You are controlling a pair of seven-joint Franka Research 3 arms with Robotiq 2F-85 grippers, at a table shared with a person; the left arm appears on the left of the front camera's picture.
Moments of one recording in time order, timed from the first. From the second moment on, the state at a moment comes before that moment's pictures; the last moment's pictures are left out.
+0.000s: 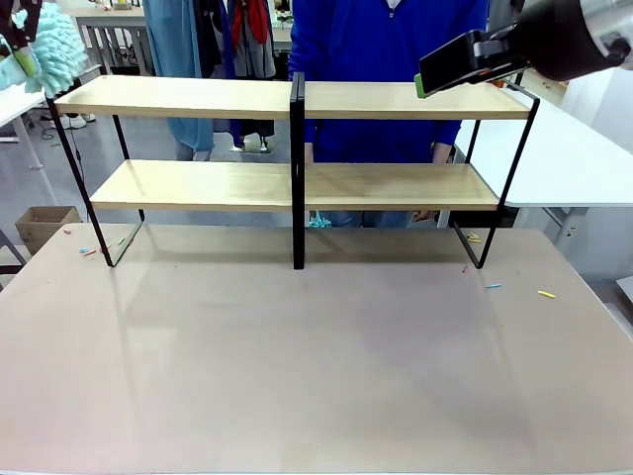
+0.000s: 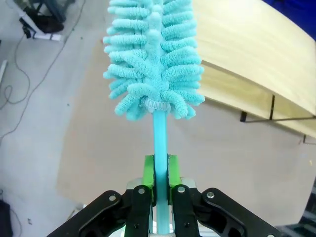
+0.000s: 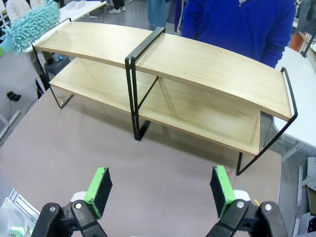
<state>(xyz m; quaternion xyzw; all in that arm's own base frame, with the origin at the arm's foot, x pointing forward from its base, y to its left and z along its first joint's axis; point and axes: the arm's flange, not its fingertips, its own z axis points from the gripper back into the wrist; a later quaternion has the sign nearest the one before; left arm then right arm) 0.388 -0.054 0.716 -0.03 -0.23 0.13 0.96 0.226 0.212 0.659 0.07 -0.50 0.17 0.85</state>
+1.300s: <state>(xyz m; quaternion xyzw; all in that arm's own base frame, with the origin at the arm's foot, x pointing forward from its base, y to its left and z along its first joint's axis) 0.239 0.233 0.809 -0.32 -0.34 -0.16 0.87 0.226 0.211 0.659 0.07 -0.50 0.16 0.85</state>
